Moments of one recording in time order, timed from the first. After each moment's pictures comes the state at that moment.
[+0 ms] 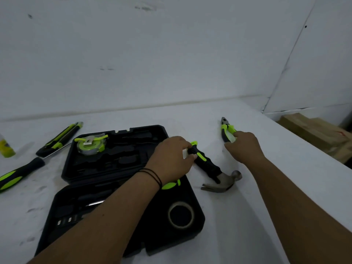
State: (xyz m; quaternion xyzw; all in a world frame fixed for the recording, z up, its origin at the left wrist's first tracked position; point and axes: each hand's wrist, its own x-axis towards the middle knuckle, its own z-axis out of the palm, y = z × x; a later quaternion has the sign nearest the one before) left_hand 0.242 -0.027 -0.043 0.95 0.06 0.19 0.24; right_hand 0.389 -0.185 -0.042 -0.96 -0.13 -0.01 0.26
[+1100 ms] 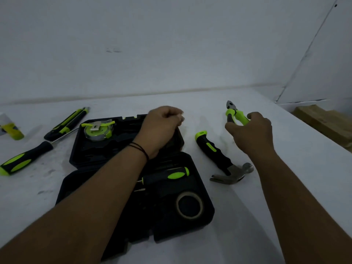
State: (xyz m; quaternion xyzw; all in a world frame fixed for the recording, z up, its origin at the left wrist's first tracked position) left_hand 0.244 0.004 -0.015 0.71 0.20 0.24 0.63; right_hand 0.348 -0.166 -0.016 -0.90 -0.09 -0.07 0.42
